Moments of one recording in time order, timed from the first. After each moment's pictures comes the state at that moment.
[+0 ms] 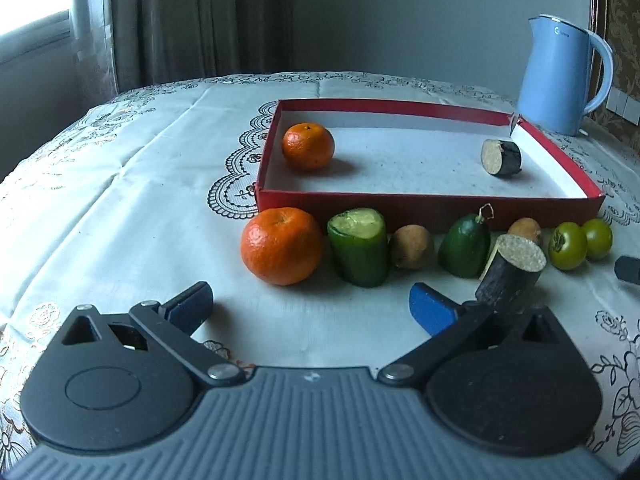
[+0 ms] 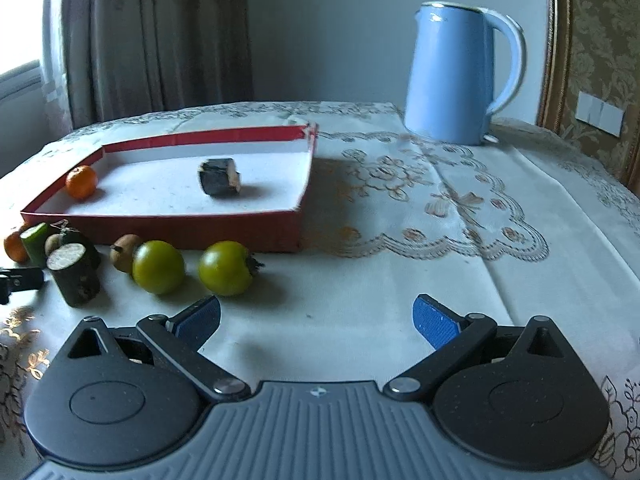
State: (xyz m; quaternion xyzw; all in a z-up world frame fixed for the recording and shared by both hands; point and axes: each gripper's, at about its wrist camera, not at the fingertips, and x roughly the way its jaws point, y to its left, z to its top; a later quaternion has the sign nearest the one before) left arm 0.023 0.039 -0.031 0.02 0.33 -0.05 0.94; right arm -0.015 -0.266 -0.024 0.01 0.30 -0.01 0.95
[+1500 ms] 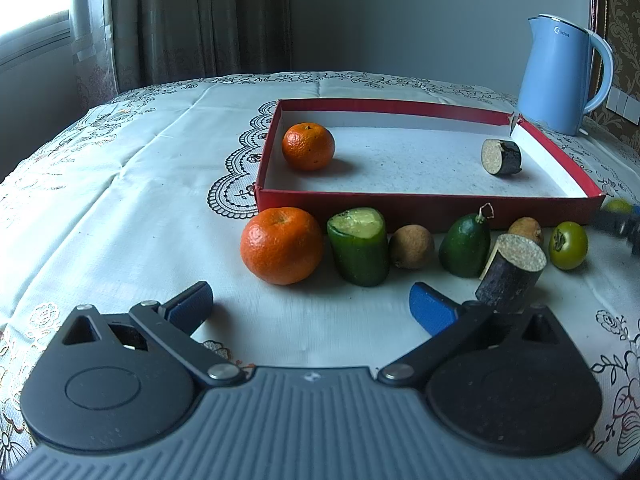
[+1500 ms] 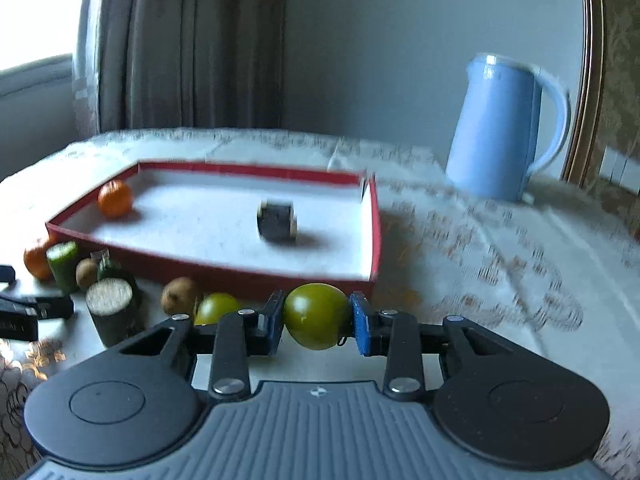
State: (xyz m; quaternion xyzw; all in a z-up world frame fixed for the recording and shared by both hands) left arm 0.023 0.039 -0.031 0.02 0.33 -0.05 0.94; right arm 0.002 -0.221 -0.007 -0.04 0.25 0.01 0.97
